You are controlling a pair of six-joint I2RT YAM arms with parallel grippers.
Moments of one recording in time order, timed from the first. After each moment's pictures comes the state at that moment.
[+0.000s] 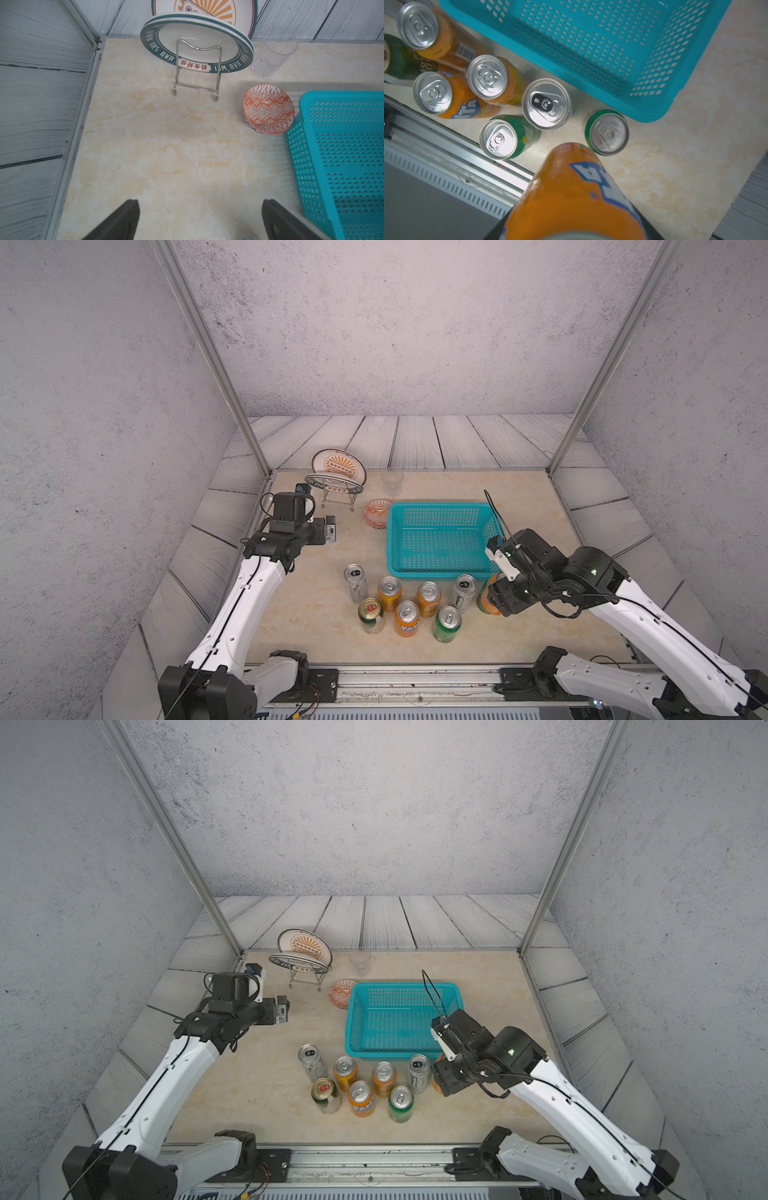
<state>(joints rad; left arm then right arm) -0.15 1.14 1.05 -0.65 -0.03 -0.10 0.79 1.00 1.20 -1.43 0.06 0.30</state>
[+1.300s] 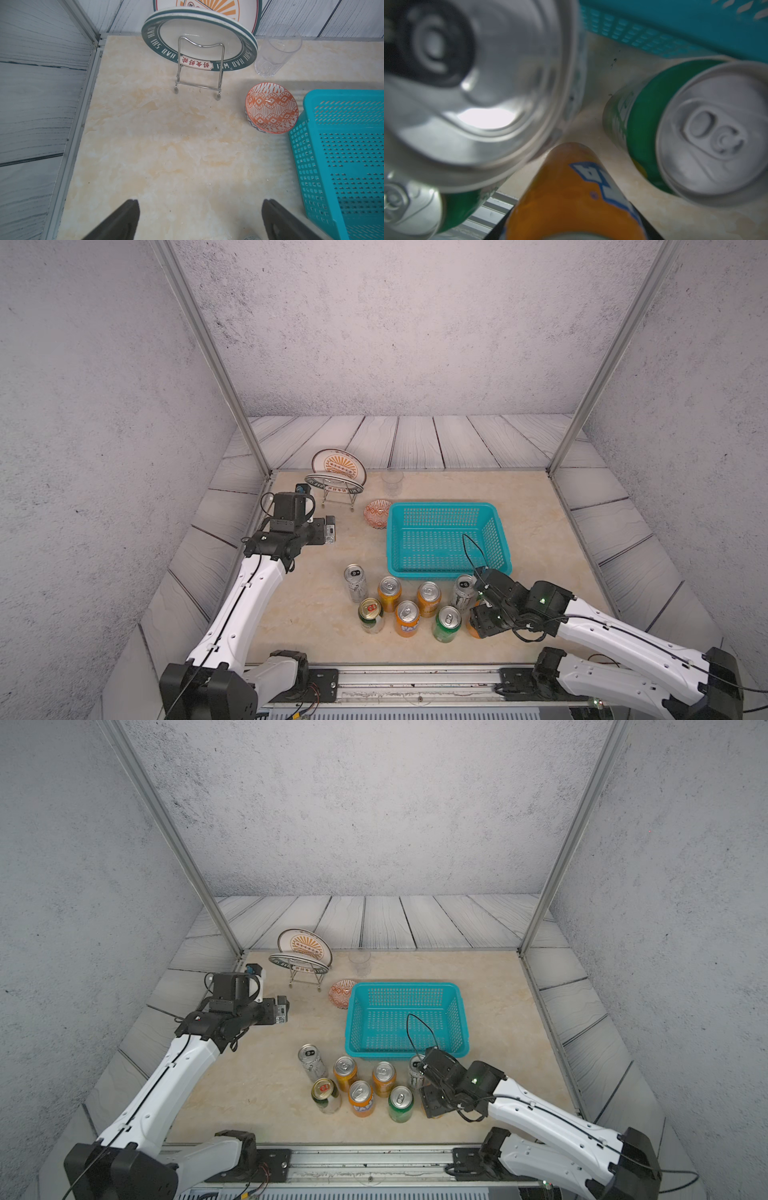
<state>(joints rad) -0.14 1.15 1.05 -0.65 -0.03 -0.10 0.91 0.95 0.71 -1.03 0.09 0.58</state>
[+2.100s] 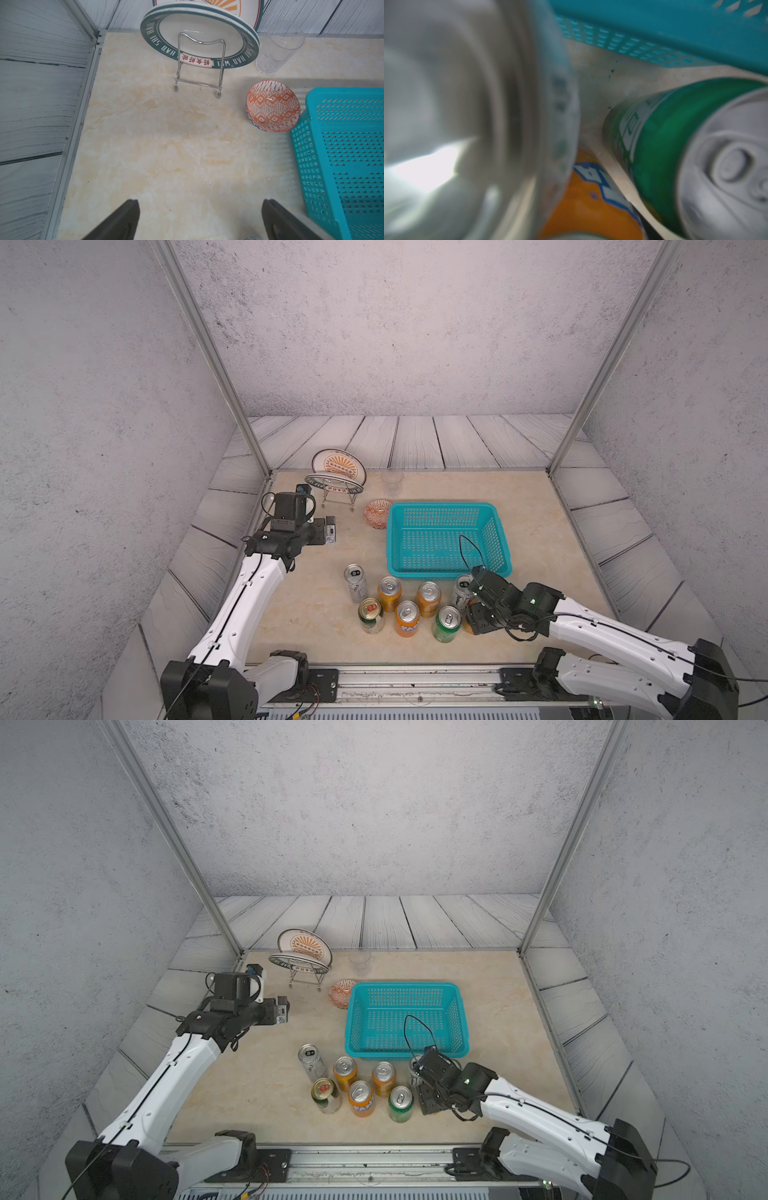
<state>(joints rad) -0.14 1.16 1.05 -0.66 -0.03 -0.10 0.92 0.99 0.66 -0.93 0.13 0.62</state>
